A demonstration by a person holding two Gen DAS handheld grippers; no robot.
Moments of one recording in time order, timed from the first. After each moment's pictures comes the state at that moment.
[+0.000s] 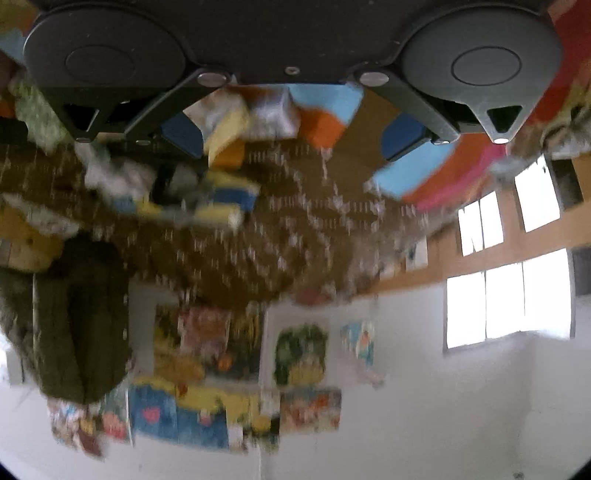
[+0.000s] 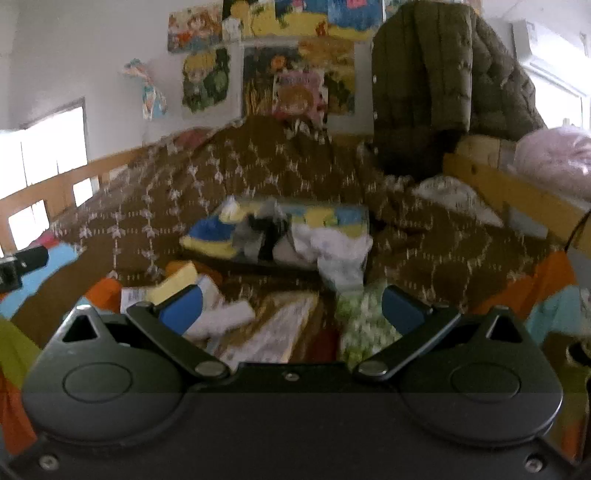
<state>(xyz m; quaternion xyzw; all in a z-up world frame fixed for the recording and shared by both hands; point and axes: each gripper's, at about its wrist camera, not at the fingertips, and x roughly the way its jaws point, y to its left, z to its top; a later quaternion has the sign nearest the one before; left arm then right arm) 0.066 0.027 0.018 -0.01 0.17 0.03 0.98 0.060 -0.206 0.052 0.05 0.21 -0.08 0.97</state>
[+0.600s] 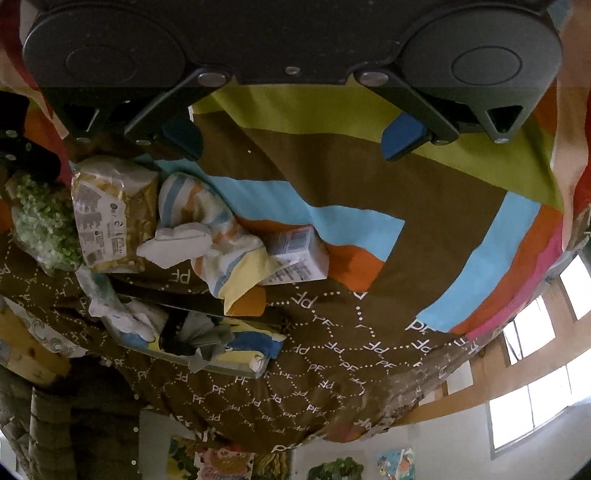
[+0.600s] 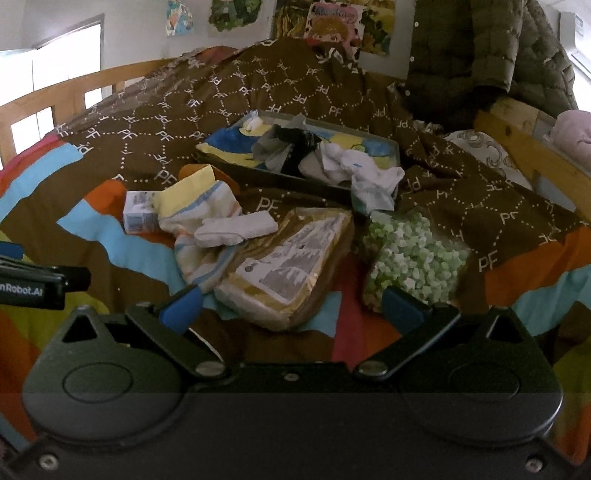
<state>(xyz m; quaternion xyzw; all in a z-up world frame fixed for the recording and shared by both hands) 0.104 0.023 -0.031 0.00 0.38 -0.01 0.93 0.066 -0.149 0.001 0.00 0.32 -0.05 0.95</state>
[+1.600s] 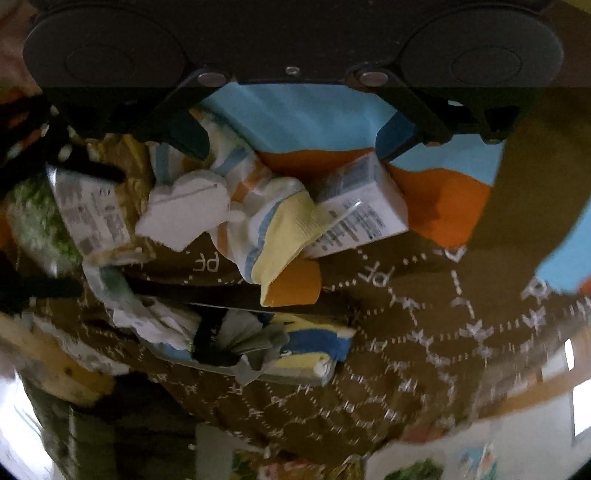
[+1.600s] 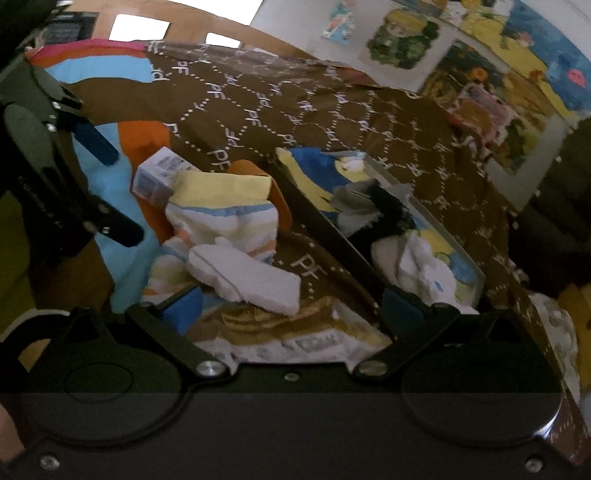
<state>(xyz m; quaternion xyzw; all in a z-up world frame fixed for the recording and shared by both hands) 0.222 0.020 -0.074 0.00 0.38 -0.14 0.92 0.213 -0.144 -0.039 -0.26 0.25 0.13 0.92</state>
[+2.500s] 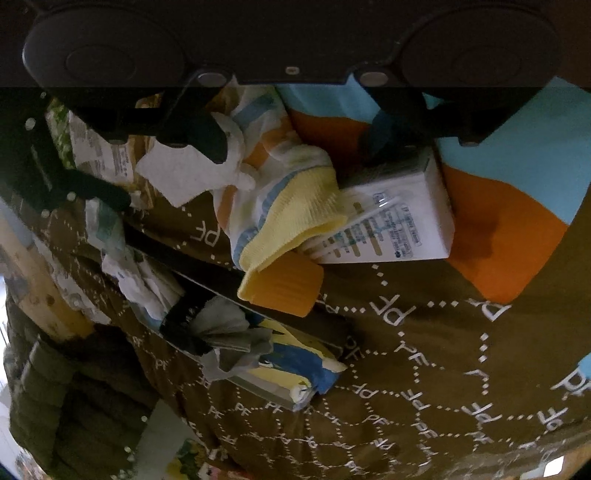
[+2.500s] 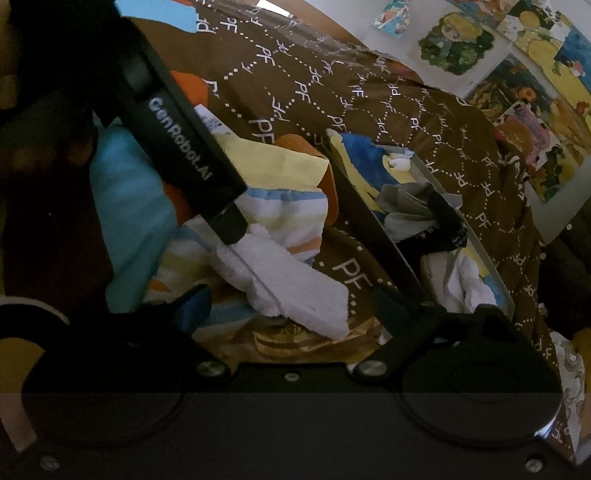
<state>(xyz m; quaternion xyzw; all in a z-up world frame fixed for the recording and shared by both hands) 0.271 0.023 -0.101 -0.15 0.41 -0.14 0.89 0.244 -0.108 -0.089 -0.33 0.27 0.17 0.89</state>
